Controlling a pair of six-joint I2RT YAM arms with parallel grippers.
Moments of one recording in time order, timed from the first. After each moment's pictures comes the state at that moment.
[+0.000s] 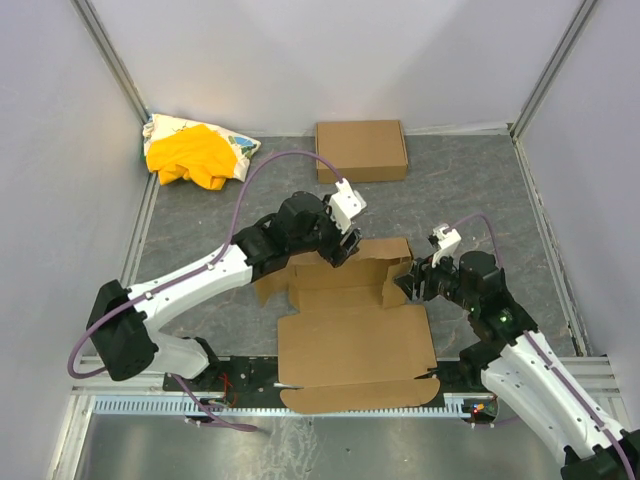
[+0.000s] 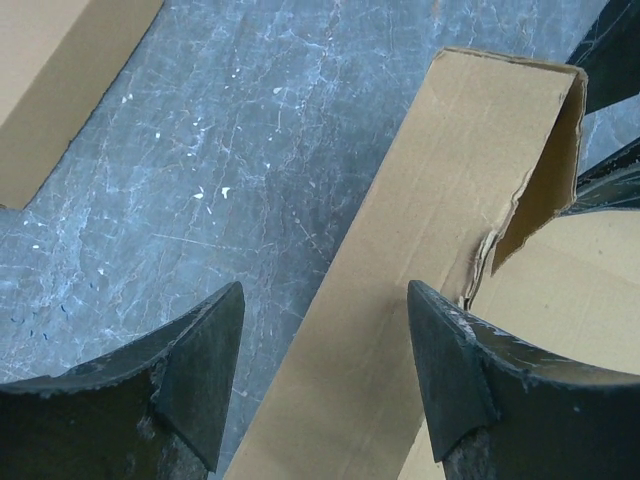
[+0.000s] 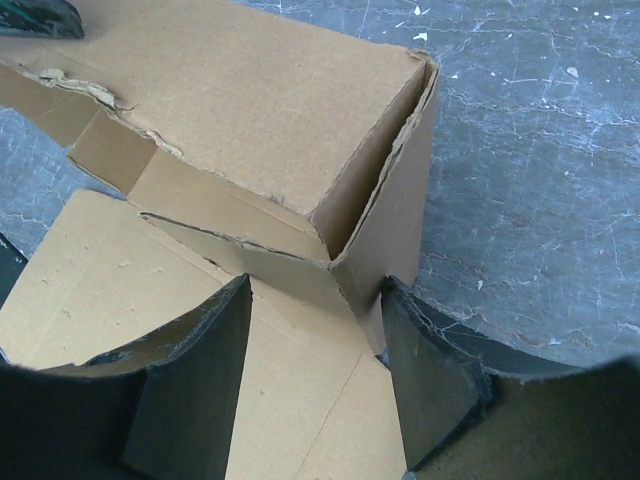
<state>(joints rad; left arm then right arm) -0.88 1.37 1.09 -0.21 0.11 0.12 0.45 0.56 0.42 -0.29 -0.28 0.19</state>
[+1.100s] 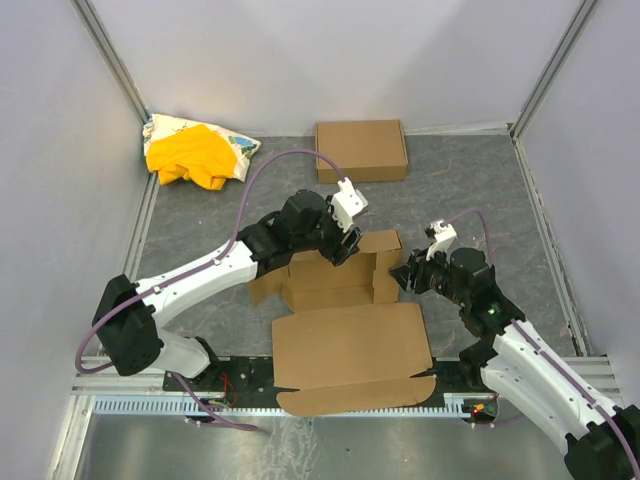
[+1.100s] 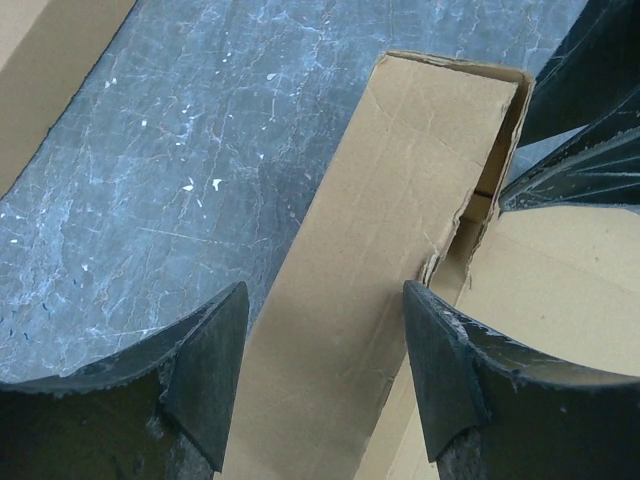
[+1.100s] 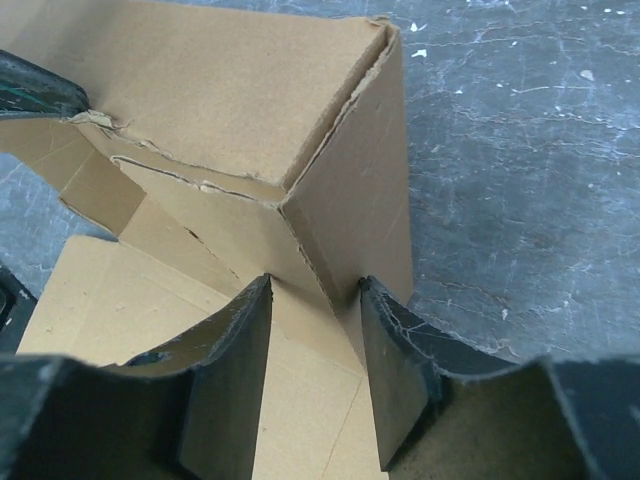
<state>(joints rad) -0.87 1.41 1.10 -0.21 0.13 0.11 0.48 0.66 0.38 -0.10 -0.22 0.31</state>
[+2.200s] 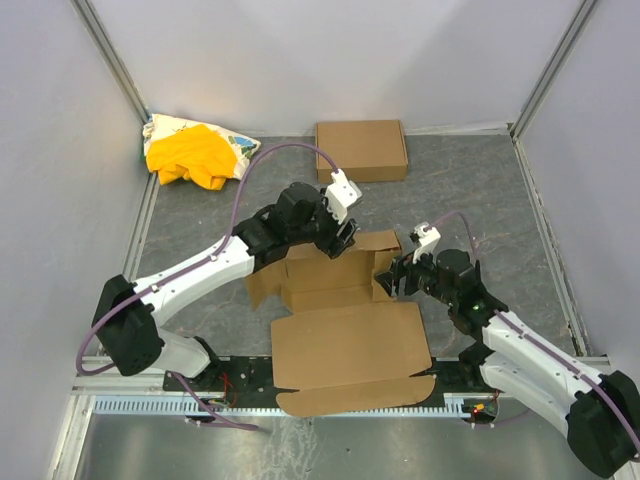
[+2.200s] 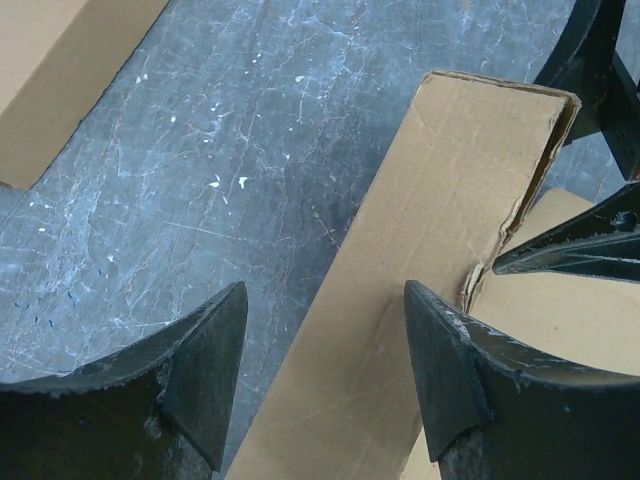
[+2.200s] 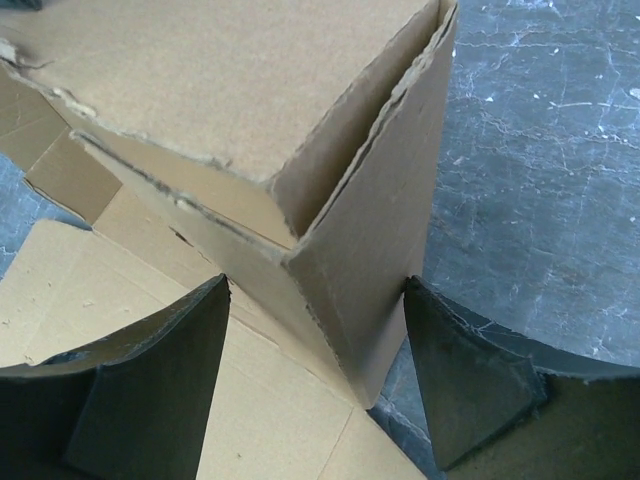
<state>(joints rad) -0.82 1.41 1.13 -0.23 0.14 0.11 0.54 0.80 0.31 0.10 -0.21 0.26</state>
